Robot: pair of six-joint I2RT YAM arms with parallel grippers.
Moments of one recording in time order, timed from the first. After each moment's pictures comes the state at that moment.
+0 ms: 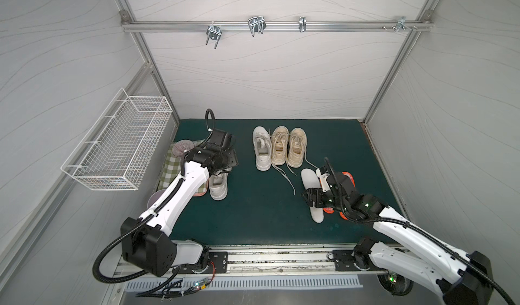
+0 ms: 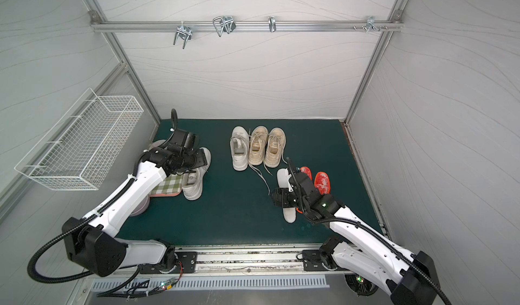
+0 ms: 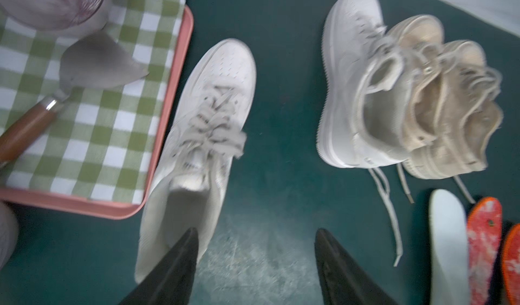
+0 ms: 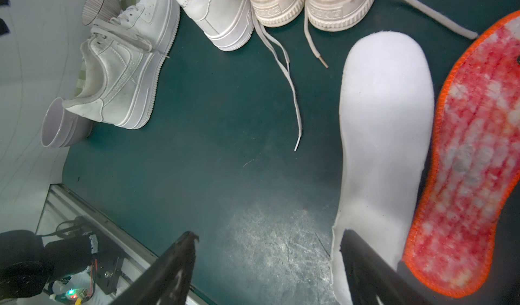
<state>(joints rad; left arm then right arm) -0.33 1.31 1.18 -0.91 -0.20 -0.60 0.77 0.88 0.64 -0.53 -0.06 0.59</state>
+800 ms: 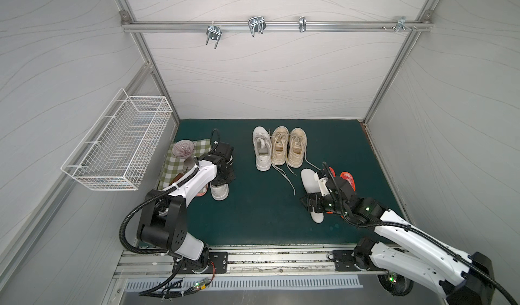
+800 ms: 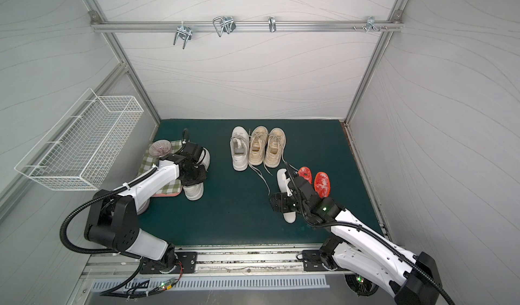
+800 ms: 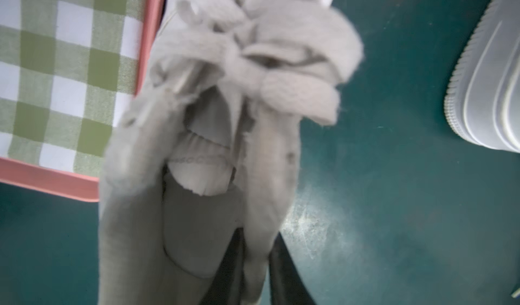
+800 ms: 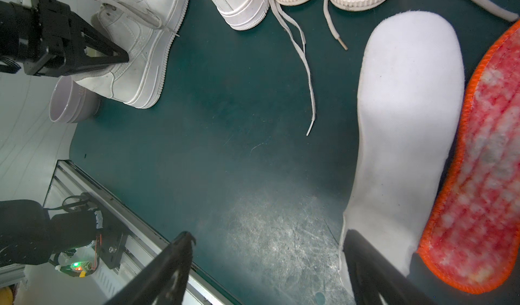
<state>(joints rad) -0.26 1.52 1.05 -0.83 -0.10 -0.57 0.81 0.85 0.61 -0.53 -0.08 0.58</state>
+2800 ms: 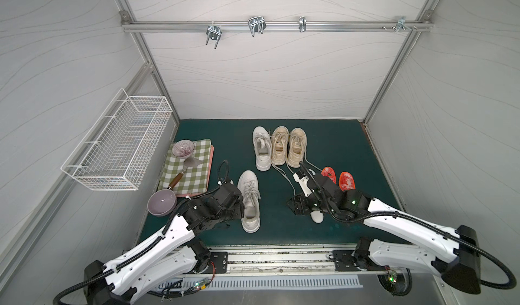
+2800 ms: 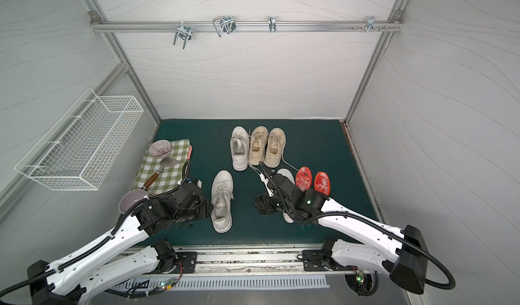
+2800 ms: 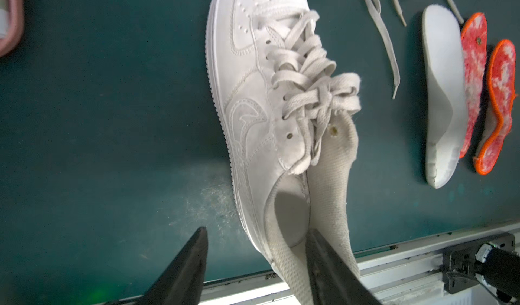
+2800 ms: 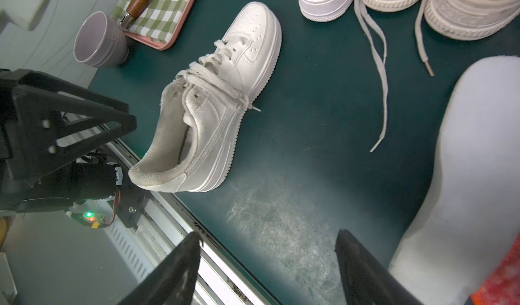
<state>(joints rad) -0.77 0.83 0.68 -0.90 -0.12 -0.84 1.05 1.06 0.83 -0.57 -0.02 0.53</state>
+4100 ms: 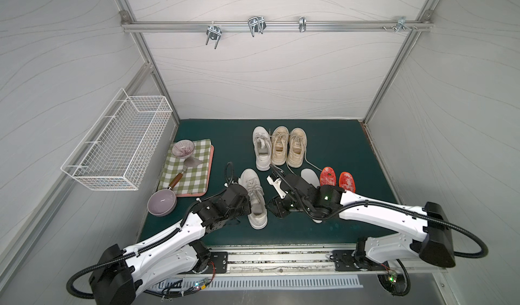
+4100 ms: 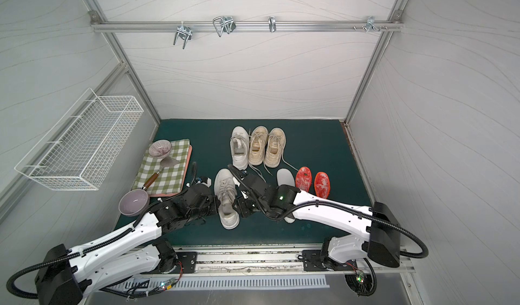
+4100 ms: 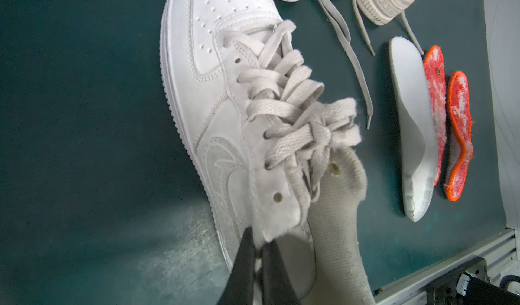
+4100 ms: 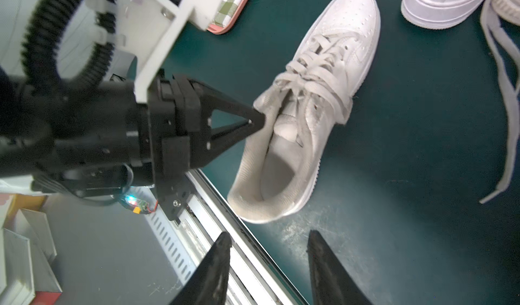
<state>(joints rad) -0.80 0.92 0.53 -0.51 -0.13 -0.89 1.20 1.36 1.06 -0.50 -0.05 0.56</state>
